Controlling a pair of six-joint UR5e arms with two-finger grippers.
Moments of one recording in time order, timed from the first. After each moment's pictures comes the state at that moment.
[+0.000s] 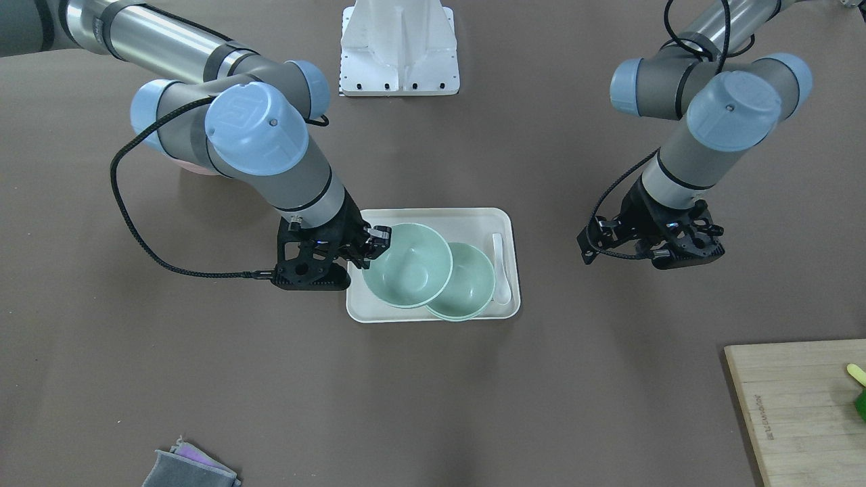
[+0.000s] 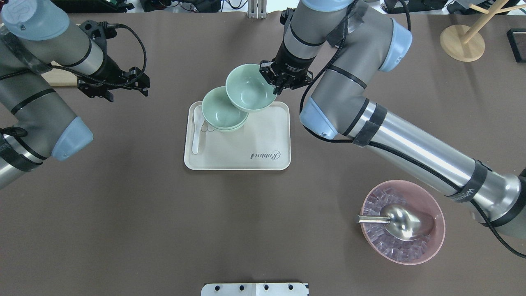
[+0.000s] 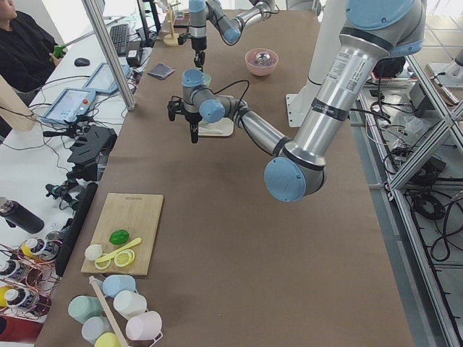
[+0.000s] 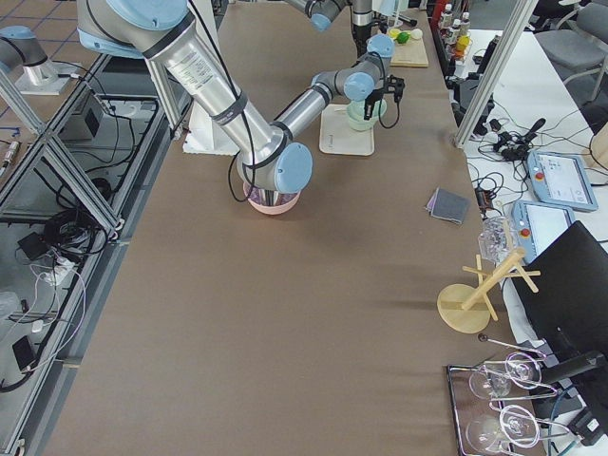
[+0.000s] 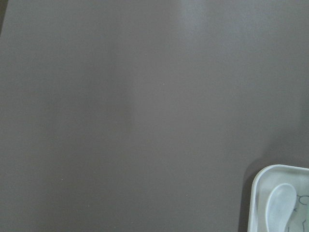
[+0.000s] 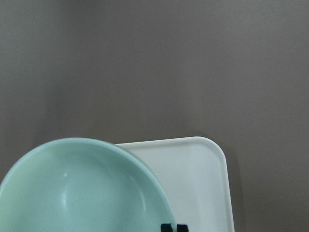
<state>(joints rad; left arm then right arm) -0.91 -2.03 -1.67 -1.74 -2.11 -1.07 0.78 -0.69 1.38 -1.43 2.17 1.20</state>
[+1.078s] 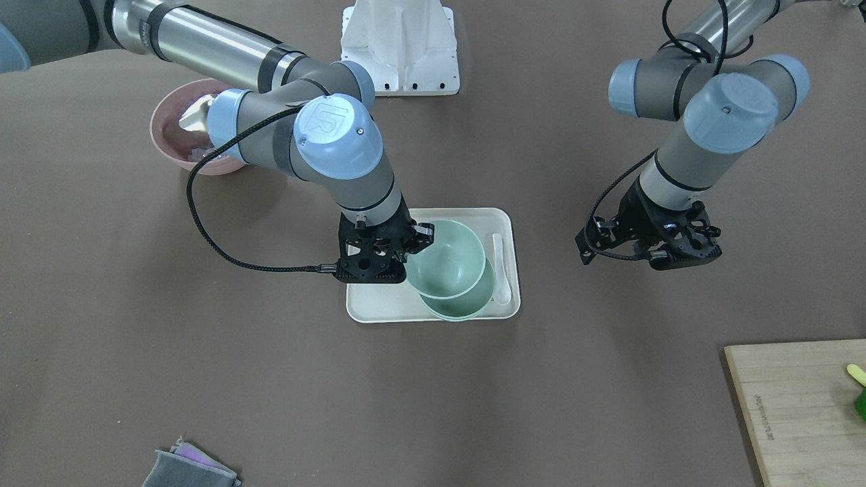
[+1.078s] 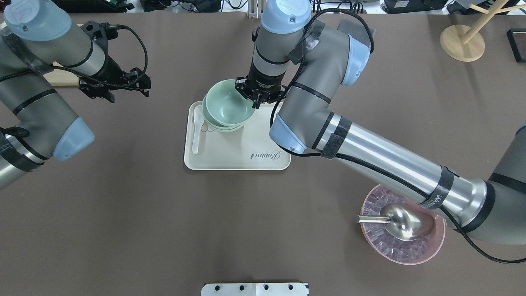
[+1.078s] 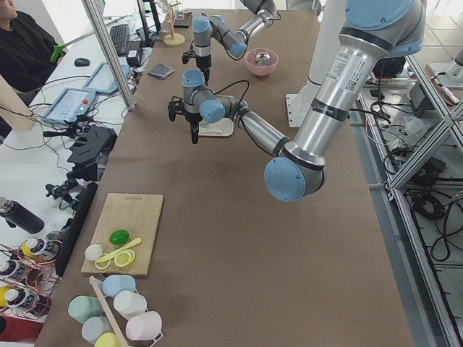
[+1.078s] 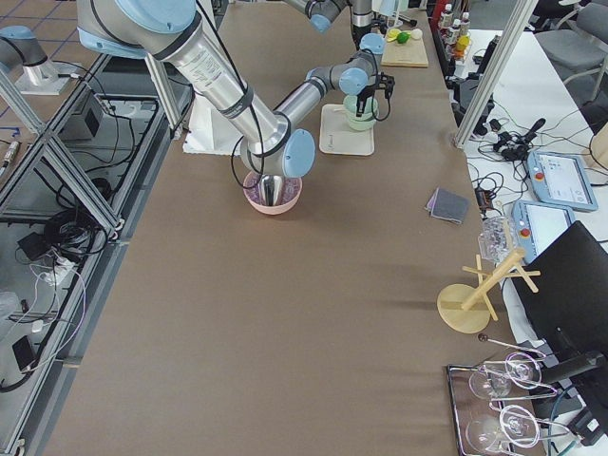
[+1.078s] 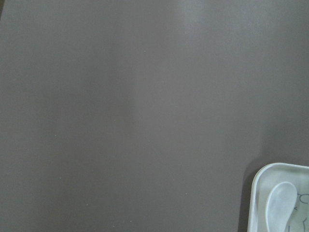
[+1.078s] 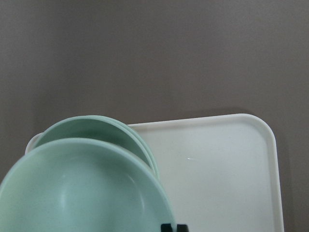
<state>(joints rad) -0.91 -2.03 -1.66 -1.74 -2.11 -1.07 0.70 -0.60 1.27 -1.42 2.12 1.23</state>
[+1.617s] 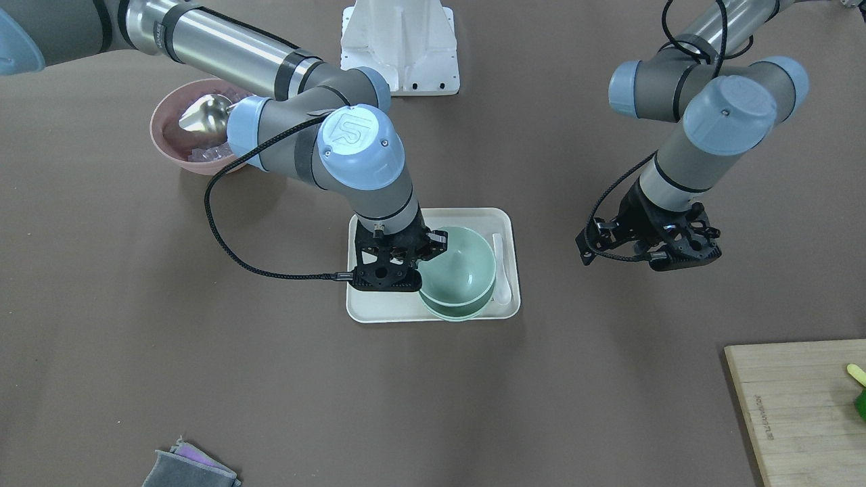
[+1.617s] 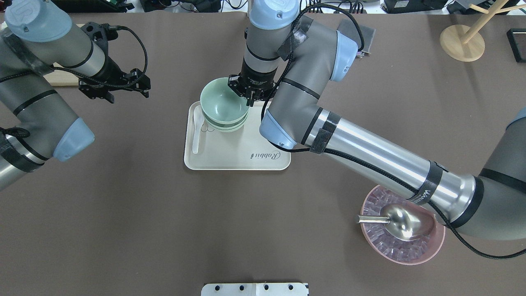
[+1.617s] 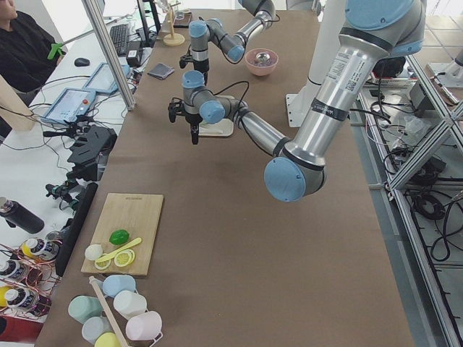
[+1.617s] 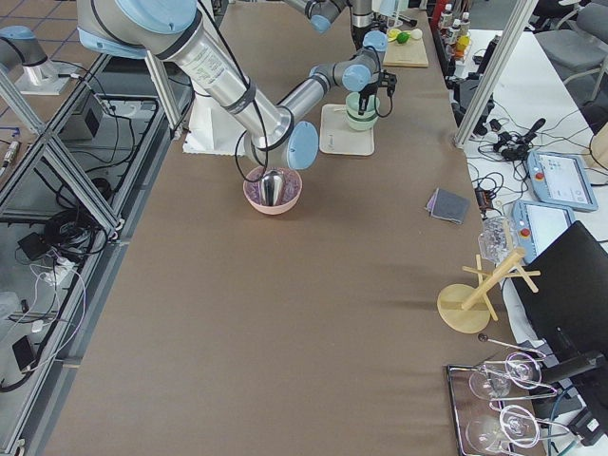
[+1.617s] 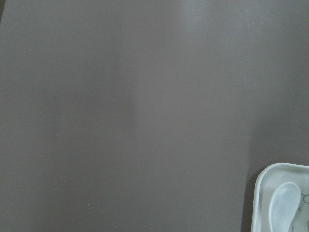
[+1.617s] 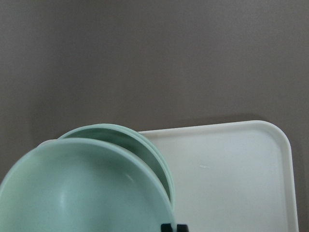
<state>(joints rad) -0.91 -2.03 -1.66 -1.74 -2.11 -1.06 0.70 -0.56 1.21 -1.42 2.11 1.23</state>
